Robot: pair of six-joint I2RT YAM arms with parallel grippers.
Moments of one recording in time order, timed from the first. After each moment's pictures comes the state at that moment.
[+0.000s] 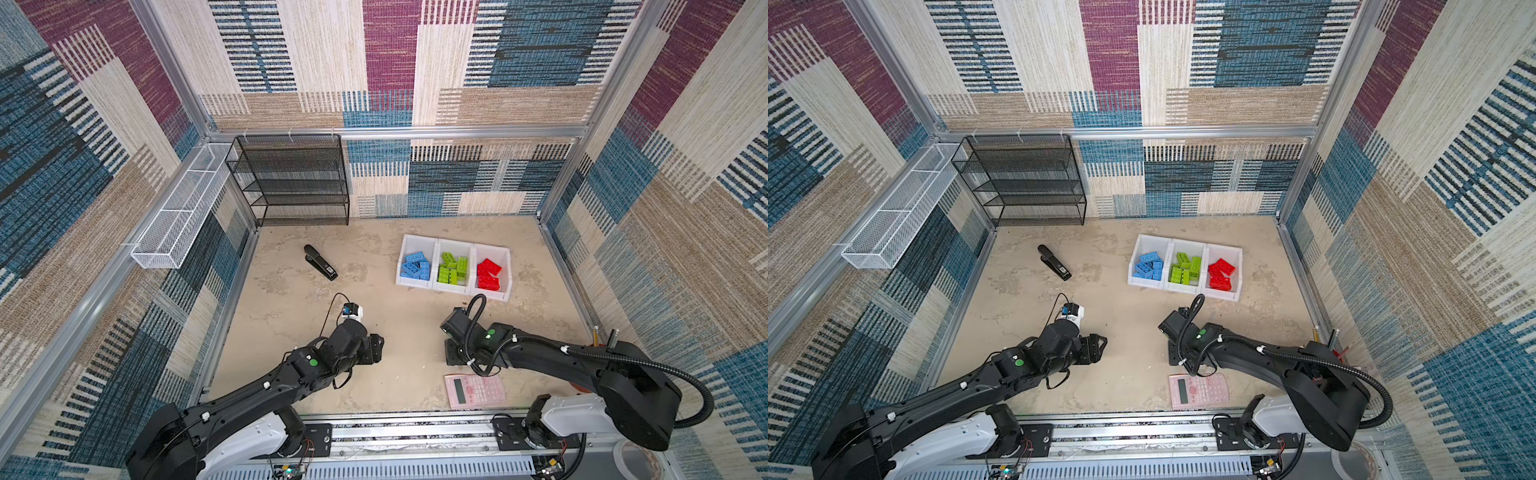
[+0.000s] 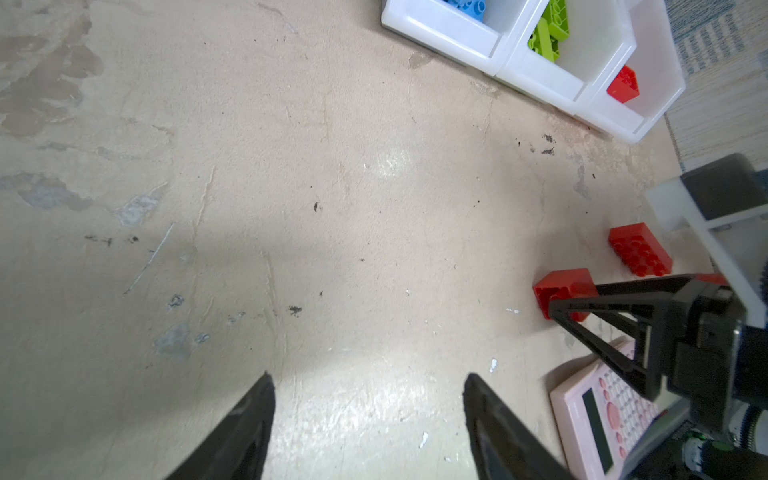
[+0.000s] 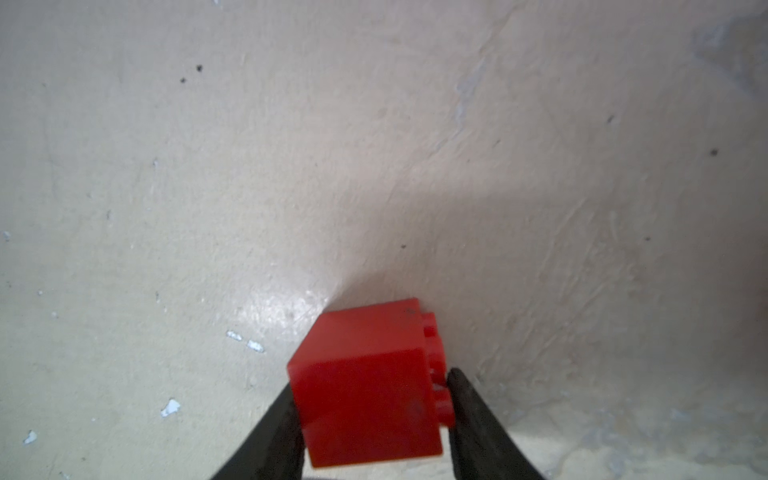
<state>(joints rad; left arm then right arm) -0.84 0.99 0.51 -0.30 -0.15 -0.76 0.80 1.34 0.66 -0.56 0.14 0.73</state>
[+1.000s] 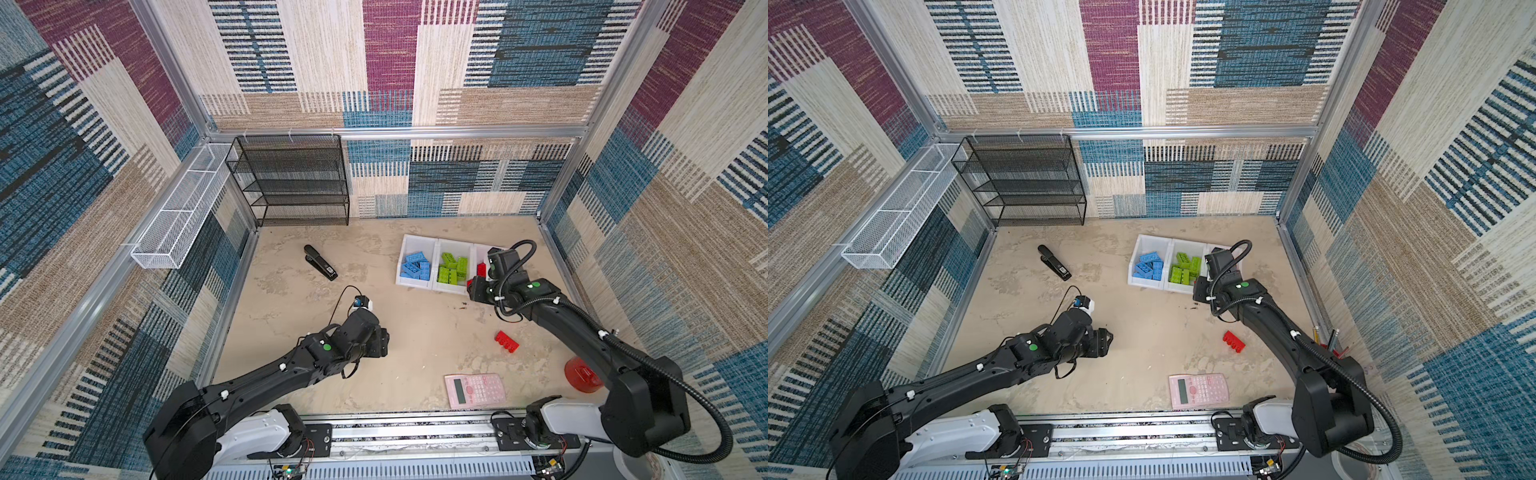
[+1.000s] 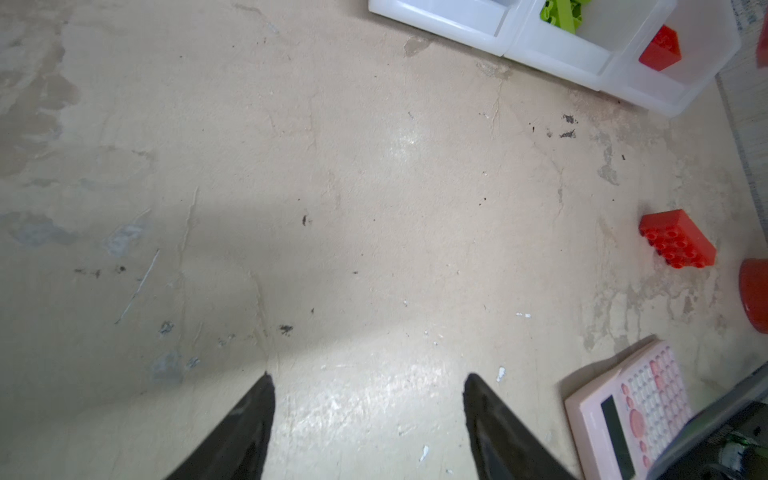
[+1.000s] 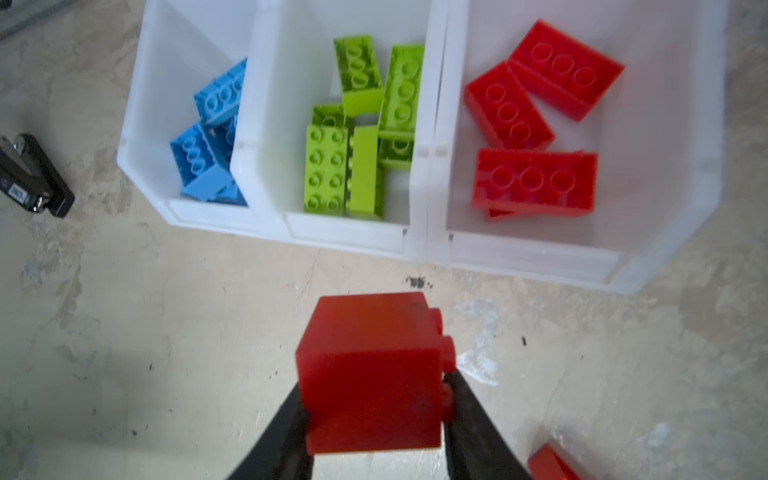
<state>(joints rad) -0.84 1.18 0.68 -0.36 -0.13 -0.69 0.27 1.34 0.99 -0.54 -0.01 0.44</state>
